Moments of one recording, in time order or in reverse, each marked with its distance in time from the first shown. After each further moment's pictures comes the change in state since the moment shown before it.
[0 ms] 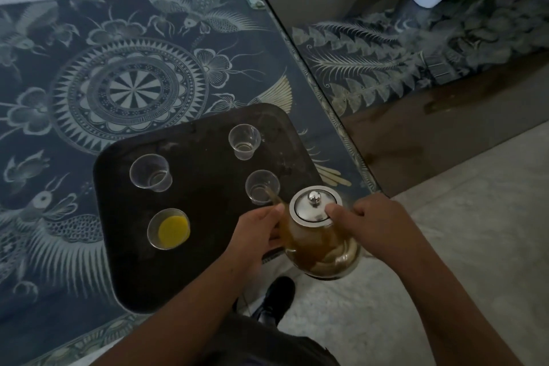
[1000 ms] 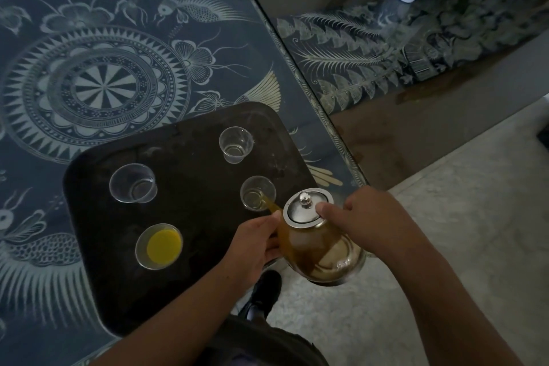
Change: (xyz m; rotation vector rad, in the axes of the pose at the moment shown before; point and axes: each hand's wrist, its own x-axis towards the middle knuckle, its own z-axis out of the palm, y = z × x) left_hand 0.021 -0.002 -0.014 -0.093 -0.189 -0.117; right_hand 0.012 -0.050 -0.011 -0.145 -0.073 0.168
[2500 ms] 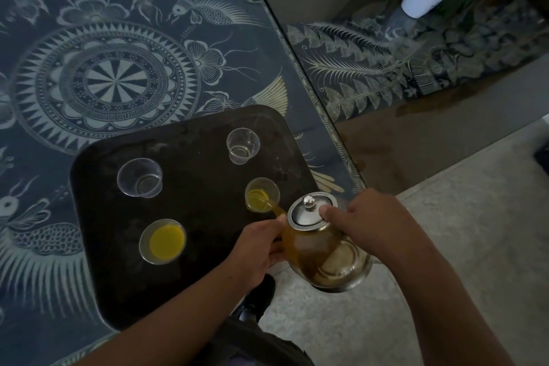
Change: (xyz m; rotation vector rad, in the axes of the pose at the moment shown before) left_hand -0.004 0.001 0.002 -0.007 -0.029 -0.040; right_hand -0.002 -0.009 -0.005 -0.111 0.032 0.006
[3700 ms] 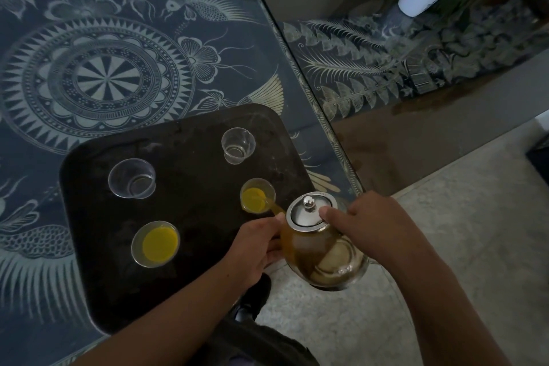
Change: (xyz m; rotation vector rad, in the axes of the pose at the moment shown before) left_hand 0.010 0.000 0.001 -0.007 0.009 0.001; right_hand 0.002 0.007 -0.001 0.031 0.001 -0.024
